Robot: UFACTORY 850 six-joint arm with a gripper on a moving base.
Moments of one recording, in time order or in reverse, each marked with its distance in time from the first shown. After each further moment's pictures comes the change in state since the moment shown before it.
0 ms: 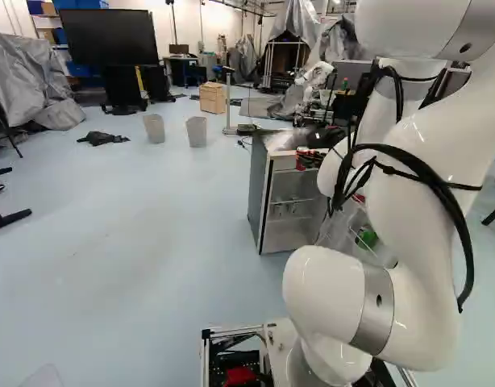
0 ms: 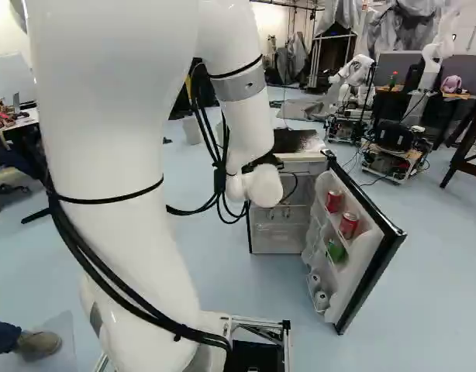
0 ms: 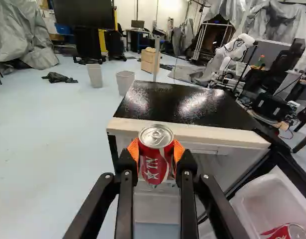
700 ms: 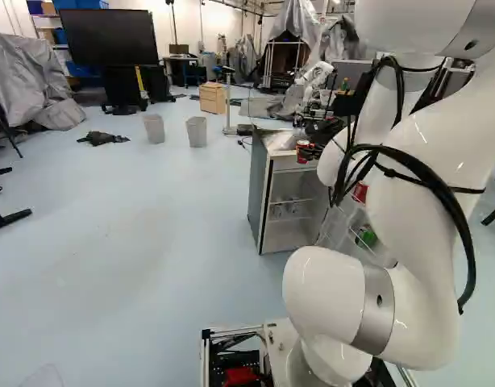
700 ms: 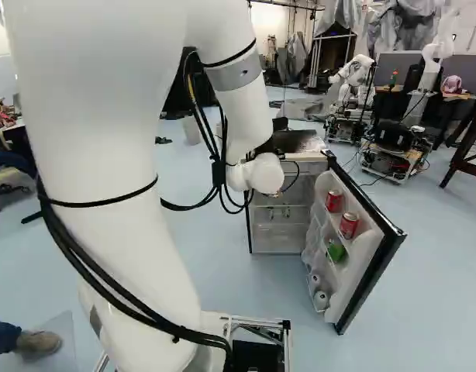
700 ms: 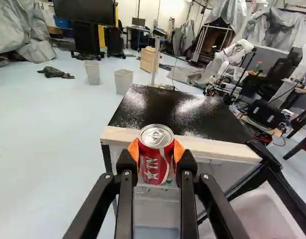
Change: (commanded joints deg) arm 1.3 0.8 -3.6 0.0 -4.1 0.0
